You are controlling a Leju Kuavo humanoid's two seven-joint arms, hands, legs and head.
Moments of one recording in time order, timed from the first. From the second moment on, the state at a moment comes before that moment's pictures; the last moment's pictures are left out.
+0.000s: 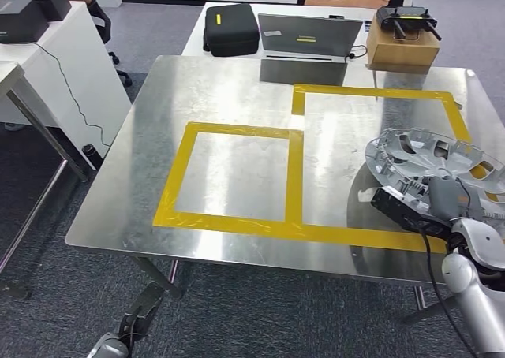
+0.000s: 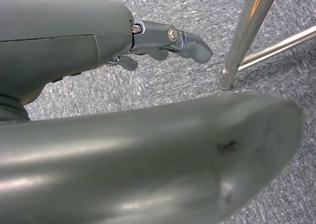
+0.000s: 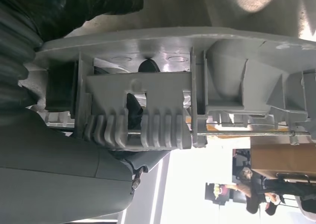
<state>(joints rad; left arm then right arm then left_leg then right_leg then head) -0.16 -0.12 1.11 -0.22 -1.08 -0.08 -0.48 -0.53 -0.22 0.53 -1.13 0.97 0.02 -0.04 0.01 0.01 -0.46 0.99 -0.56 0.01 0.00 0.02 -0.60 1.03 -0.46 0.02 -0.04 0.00</state>
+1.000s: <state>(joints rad) -0.16 -0.12 1.11 -0.22 -1.08 -0.08 -0.48 -0.54 -0.21 0.53 -1.13 0.95 0.02 -0.08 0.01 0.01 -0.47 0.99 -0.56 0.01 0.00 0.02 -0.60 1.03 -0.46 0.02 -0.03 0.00</state>
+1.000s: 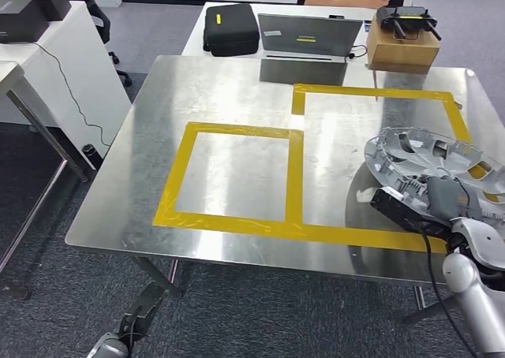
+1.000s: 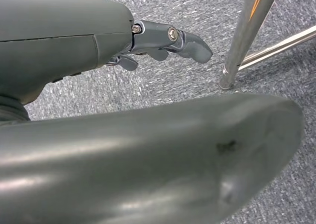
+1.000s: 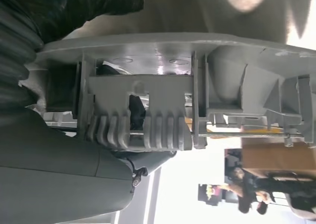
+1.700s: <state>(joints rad) -0.17 -0.12 1.08 -0.22 -1.07 -0.08 -0.48 -0.56 -0.13 0.59 -1.13 0.92 0.02 -0.07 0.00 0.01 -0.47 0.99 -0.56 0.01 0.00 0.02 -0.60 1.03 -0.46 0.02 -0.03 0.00</state>
